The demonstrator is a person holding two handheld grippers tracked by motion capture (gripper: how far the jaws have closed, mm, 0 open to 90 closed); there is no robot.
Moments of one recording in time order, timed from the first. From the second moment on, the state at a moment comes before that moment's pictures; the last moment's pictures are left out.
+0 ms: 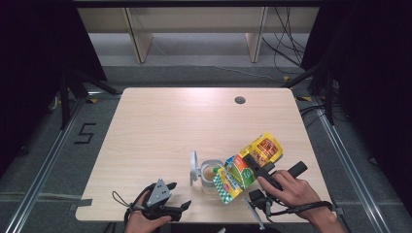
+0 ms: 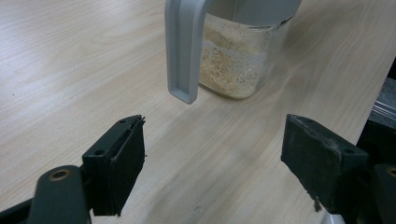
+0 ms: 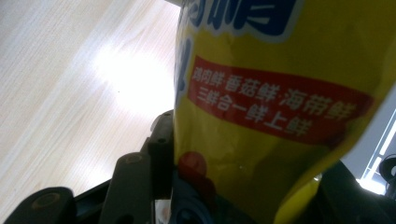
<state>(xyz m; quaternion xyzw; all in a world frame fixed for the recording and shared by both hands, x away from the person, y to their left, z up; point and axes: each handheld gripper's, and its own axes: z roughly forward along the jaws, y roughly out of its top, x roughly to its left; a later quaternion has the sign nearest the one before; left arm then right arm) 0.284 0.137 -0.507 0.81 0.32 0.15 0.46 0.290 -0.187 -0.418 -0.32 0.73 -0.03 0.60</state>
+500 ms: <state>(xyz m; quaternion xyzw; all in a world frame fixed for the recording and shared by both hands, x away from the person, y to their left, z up) 0.285 0.137 -0.507 0.81 0.33 0.15 0.46 0.291 -0.190 -0.419 -0.31 0.74 -0.03 0.60</state>
